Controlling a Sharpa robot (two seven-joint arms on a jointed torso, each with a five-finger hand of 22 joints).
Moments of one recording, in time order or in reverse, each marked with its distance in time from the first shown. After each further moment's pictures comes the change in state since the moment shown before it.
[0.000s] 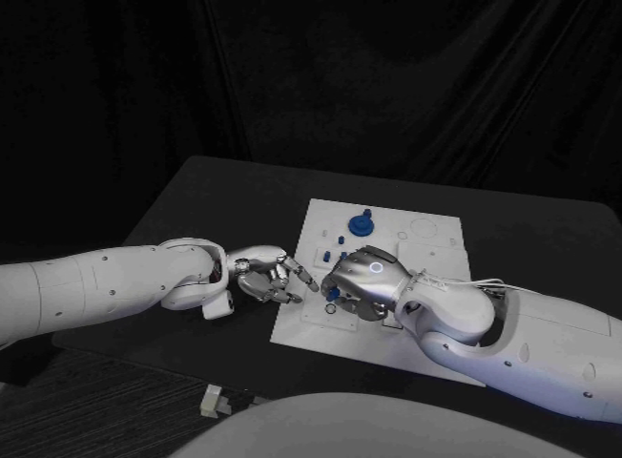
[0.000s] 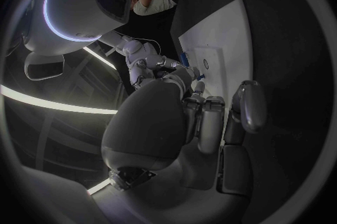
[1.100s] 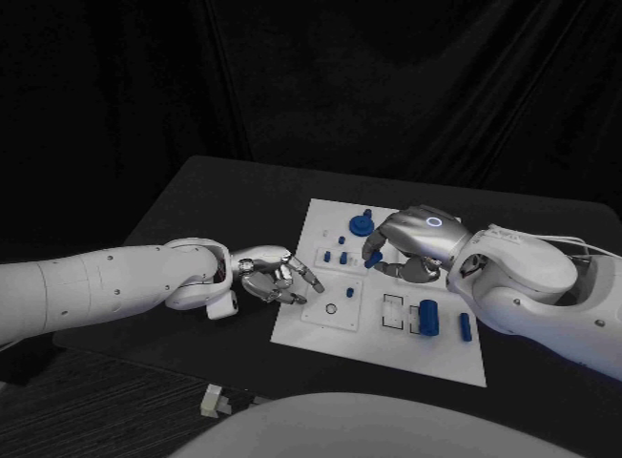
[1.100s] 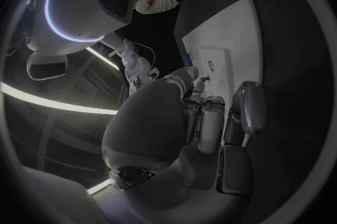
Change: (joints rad) left arm 0.000 0.012 0.000 -0.001 0.000 0.007 0.023; left_hand 0.004 0.004 -0.007 0.001 0.000 0.006 -0.001 0.000 0.002 0.000 -0.007 0.012 0.002 -0.004 -0.004 0.000 0.000 0.000 0.015 -0.007 0.014 0.000; right arm 0.169 -0.181 0.000 0.118 0.199 0.044 0.015; right_hand 0.010 0.011 -0.012 0.006 -0.019 0.003 -0.003 0.009 -0.002 -0.003 -0.005 0.011 -0.002 0.000 0.000 0.000 -0.001 0.000 0.000 0.000 -0.008 -0.001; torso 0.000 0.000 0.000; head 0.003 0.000
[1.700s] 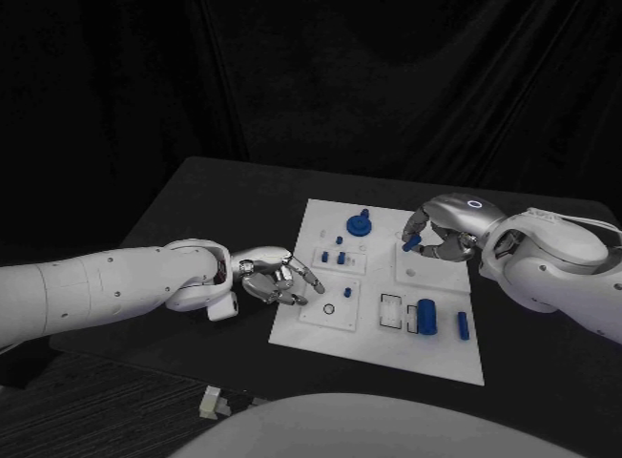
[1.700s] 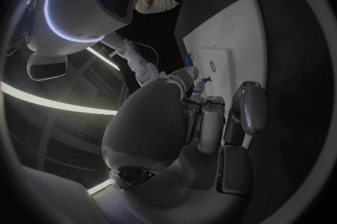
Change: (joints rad) left arm 0.000 0.013 0.000 -0.003 0.000 0.000 0.002; left_hand 0.000 0.000 0.000 0.000 -0.006 -0.002 -0.002 0.000 0.000 0.000 0.000 0.005 -0.001 0.000 0.000 0.000 0.000 0.000 0.000 0.000 0.000 0.000; right arm 0.026 -0.052 0.000 -0.160 0.179 0.008 0.035; right_hand 0.008 0.006 -0.015 0.017 -0.009 0.023 -0.007 0.020 -0.002 0.000 0.000 0.025 0.005 0.000 0.000 0.007 0.003 0.000 0.010 -0.001 0.021 0.000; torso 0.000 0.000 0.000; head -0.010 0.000
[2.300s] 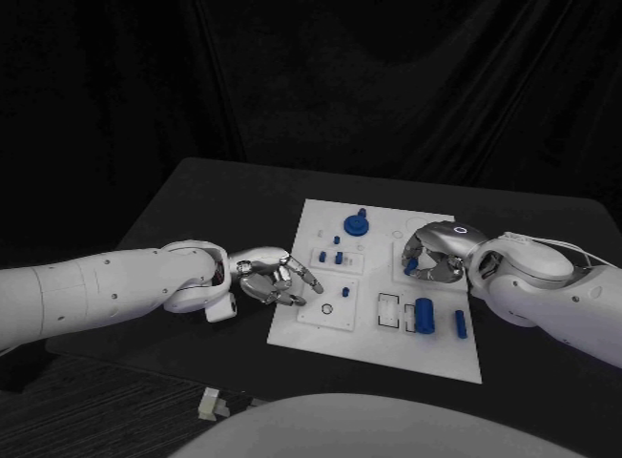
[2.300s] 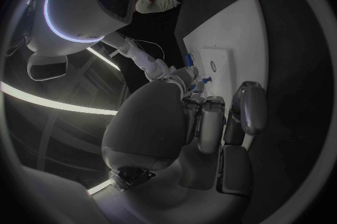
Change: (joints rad) left arm 0.000 0.003 0.000 0.000 0.000 -0.002 0.002; left_hand 0.000 0.000 -0.005 0.000 -0.006 -0.004 -0.004 0.000 0.000 0.000 0.000 0.000 0.001 0.000 0.000 0.000 0.000 0.000 0.000 0.000 0.000 0.000; right arm -0.112 0.065 -0.001 -0.152 -0.003 0.038 0.008; right_hand -0.005 -0.002 -0.004 0.004 0.004 0.000 0.000 0.000 -0.033 -0.002 -0.001 0.005 -0.003 0.000 0.000 0.009 0.012 0.000 0.006 0.006 0.006 0.000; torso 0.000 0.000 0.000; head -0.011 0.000
